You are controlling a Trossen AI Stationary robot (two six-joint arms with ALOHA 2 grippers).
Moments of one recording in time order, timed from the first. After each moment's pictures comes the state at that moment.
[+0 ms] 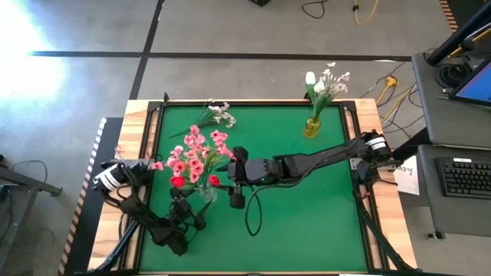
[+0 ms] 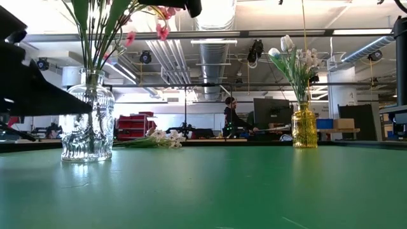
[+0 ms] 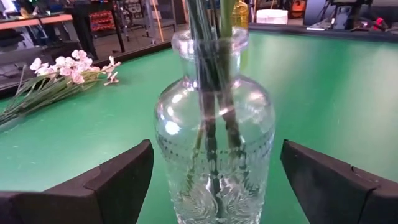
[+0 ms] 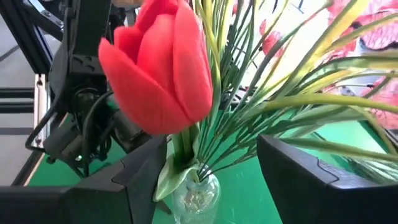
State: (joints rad) left arm -0.93 1.96 0.86 -0.93 -1.31 -2.02; right arm 0.20 1.88 1.58 -0.05 0.24 0.05
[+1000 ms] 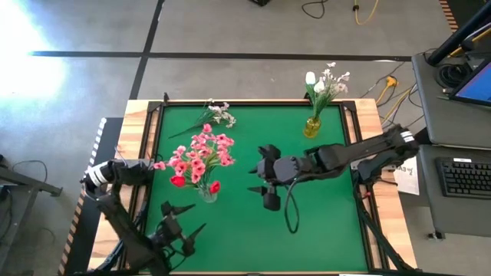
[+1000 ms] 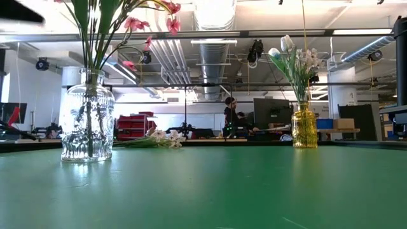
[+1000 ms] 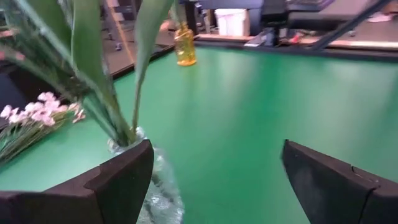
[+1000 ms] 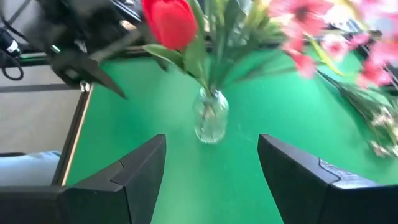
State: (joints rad) left arm -1.09 1.87 1.24 -1.36 -1.27 -1.95; right arm 0.27 1.61 1.58 -0.56 0.23 0.22
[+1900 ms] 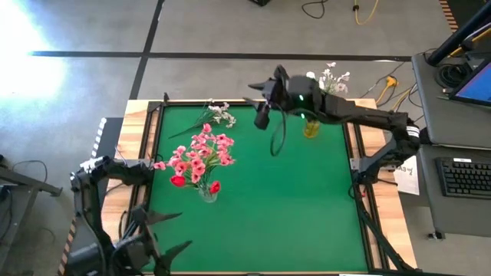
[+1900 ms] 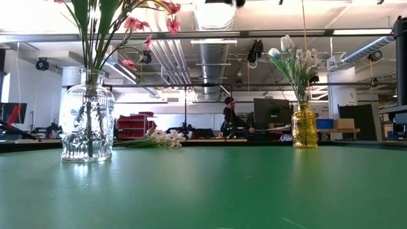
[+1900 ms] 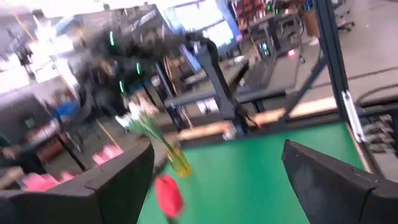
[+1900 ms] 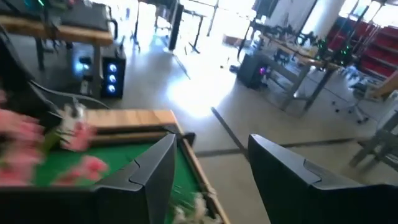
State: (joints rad) left arm -1.16 1.80 1.95 -1.57 -1.52 -1.05; right arm -0.23 1.55 1.58 -0.19 0.21 -0.24
